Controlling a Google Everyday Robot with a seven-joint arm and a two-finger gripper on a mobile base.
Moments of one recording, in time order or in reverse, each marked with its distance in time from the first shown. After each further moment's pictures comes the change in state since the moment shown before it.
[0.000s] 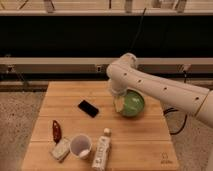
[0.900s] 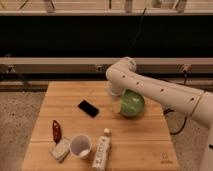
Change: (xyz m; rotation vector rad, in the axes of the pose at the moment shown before) arm -0.005 0.000 0.018 -0.003 -0.040 0.001
